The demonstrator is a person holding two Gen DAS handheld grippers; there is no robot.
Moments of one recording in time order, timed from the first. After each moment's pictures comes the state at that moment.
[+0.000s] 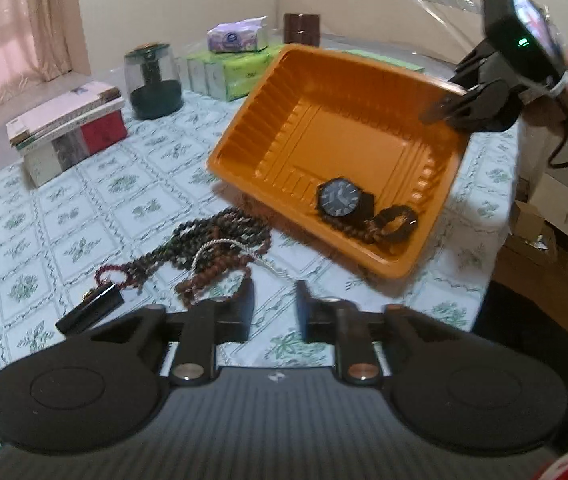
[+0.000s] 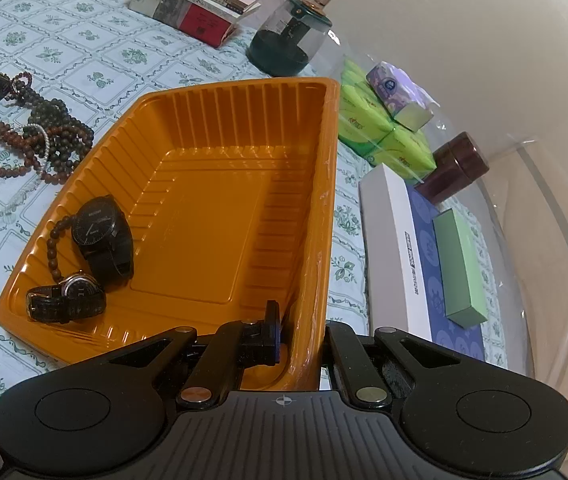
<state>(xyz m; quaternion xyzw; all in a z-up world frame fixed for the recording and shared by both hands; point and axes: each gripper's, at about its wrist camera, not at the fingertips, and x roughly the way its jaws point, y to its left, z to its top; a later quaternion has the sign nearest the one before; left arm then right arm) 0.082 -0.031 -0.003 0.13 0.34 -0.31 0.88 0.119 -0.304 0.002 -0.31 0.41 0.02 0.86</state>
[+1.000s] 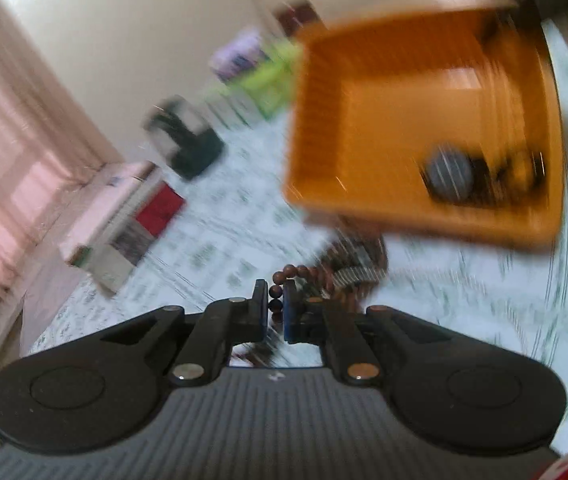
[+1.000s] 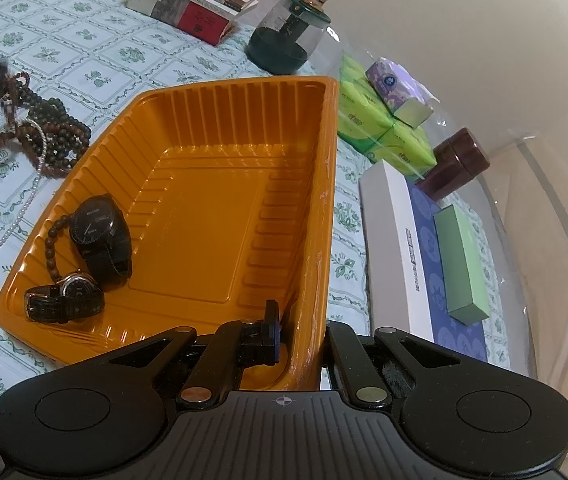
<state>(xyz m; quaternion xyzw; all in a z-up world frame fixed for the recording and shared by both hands) 0.139 -0.051 -0.008 0.34 0.22 -0.25 0.88 0.121 -0.305 -0.002 -0.31 0.41 0.02 0.86</state>
